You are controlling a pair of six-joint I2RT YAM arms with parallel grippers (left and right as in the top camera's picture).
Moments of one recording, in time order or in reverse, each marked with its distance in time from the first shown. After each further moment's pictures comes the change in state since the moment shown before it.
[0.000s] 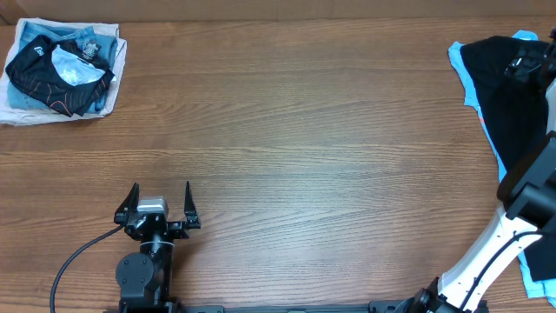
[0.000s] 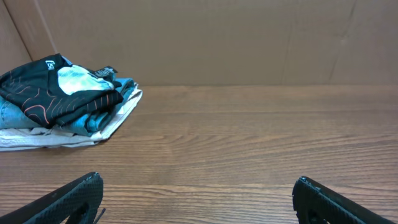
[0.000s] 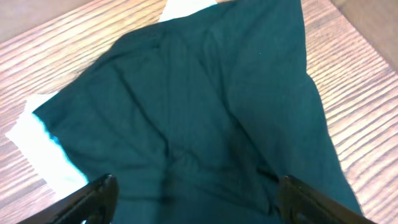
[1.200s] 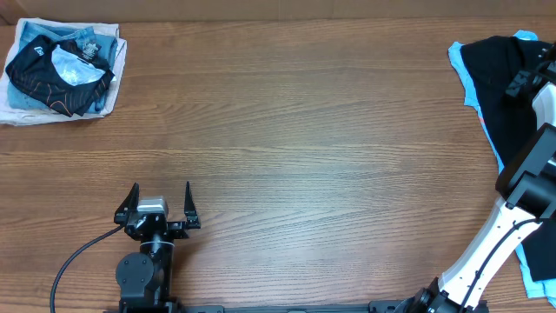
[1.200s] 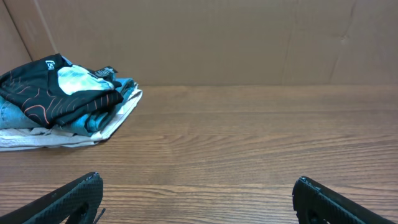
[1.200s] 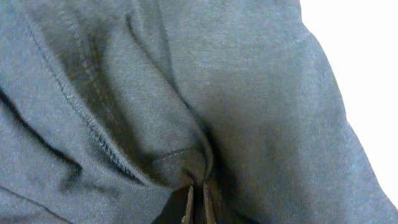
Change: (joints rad) left arm 0.000 0.000 0.000 0.000 0.000 0.000; right arm -0.019 0.153 0.001 0.099 0.097 0.054
